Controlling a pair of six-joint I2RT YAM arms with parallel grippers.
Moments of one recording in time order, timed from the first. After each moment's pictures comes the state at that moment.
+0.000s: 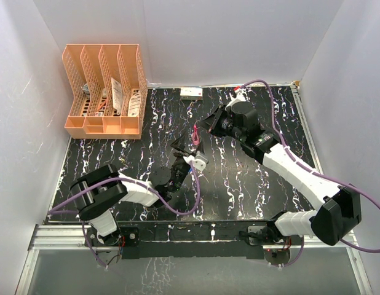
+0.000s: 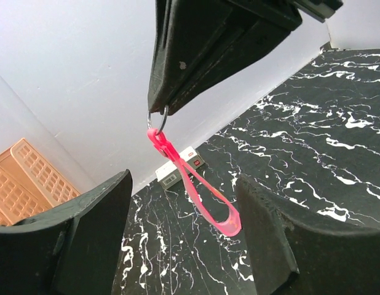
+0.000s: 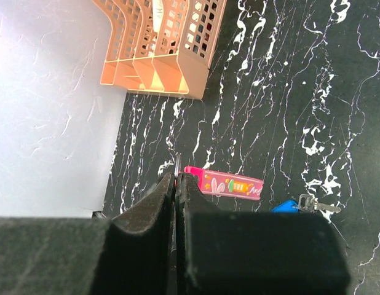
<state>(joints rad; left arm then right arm) -1.07 1.66 0.54 1.46 -0.49 0.75 0.57 1.29 1.11 -0.14 -0.10 0.81</state>
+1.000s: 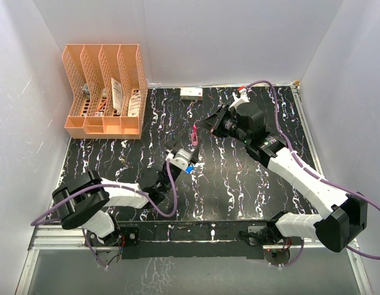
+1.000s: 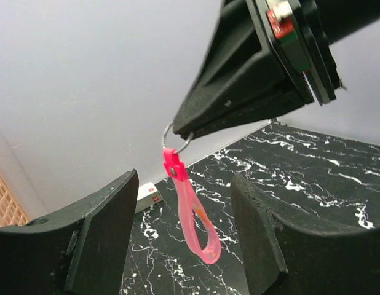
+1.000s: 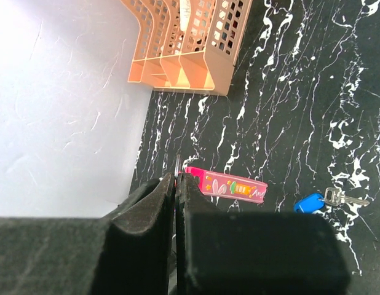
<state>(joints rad) -1.05 1.47 0.48 1.48 -0.38 0.49 0.58 1.22 1.11 -0.16 -0.13 0.87</state>
